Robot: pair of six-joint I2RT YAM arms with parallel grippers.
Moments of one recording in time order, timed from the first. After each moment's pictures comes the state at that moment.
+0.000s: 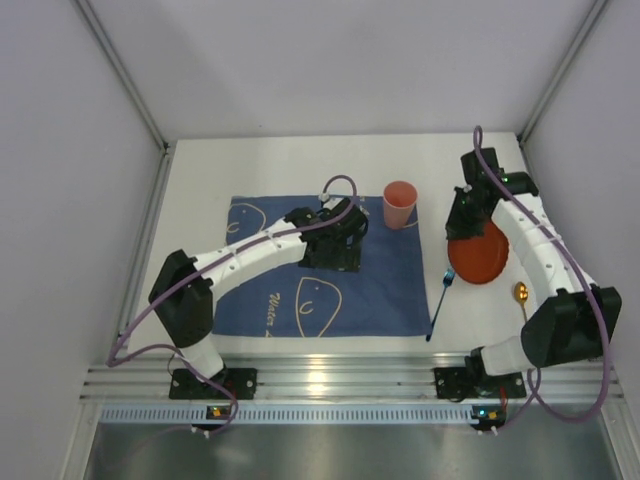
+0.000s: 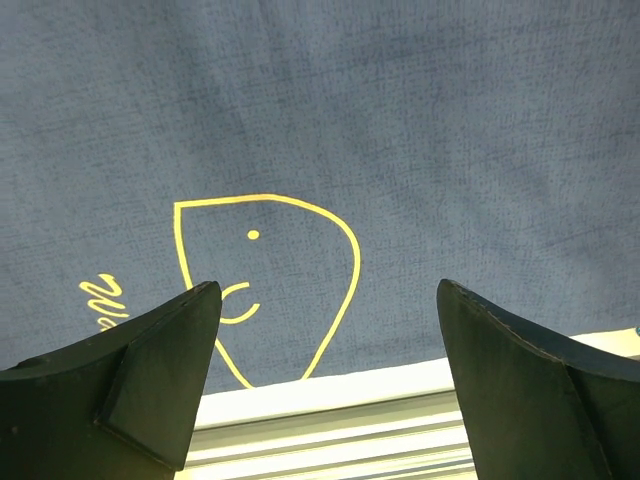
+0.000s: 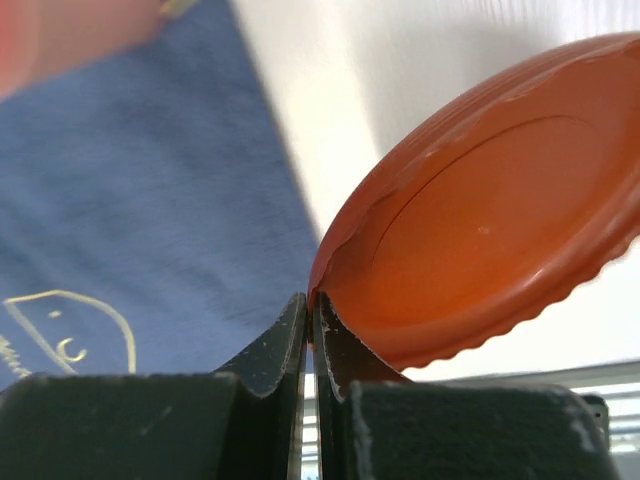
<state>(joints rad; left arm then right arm) -0.90 1.71 1.41 -0.87 -0.25 -0.73 0.14 1.42 1.25 -1.04 0.04 0.50</state>
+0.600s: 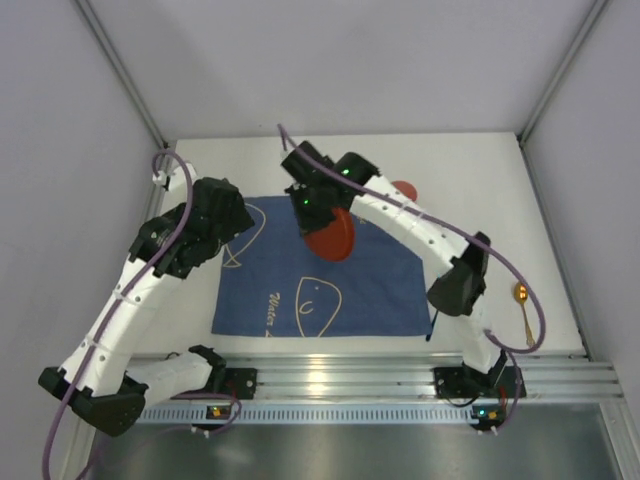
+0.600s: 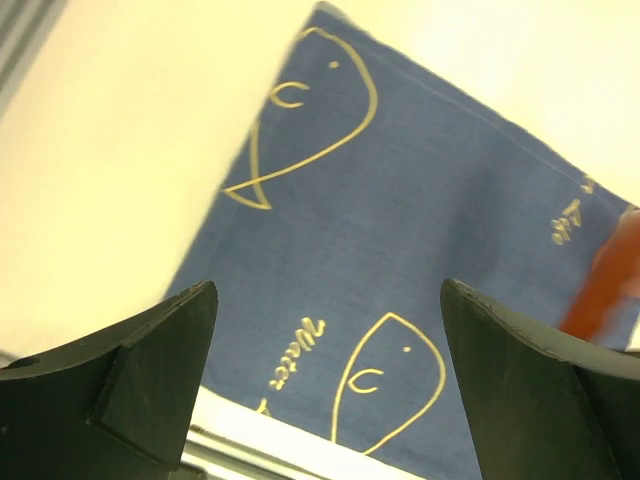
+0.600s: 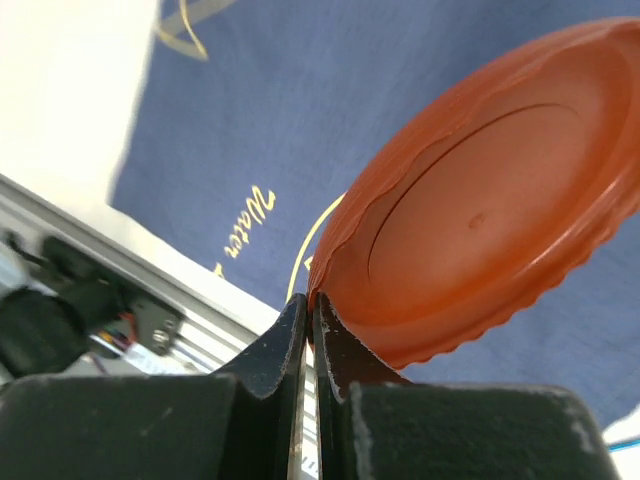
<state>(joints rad) -0.52 1.13 1.42 -1.11 -0.59 -0.86 0.90 2.02 2.32 -1.24 0.03 0.51</state>
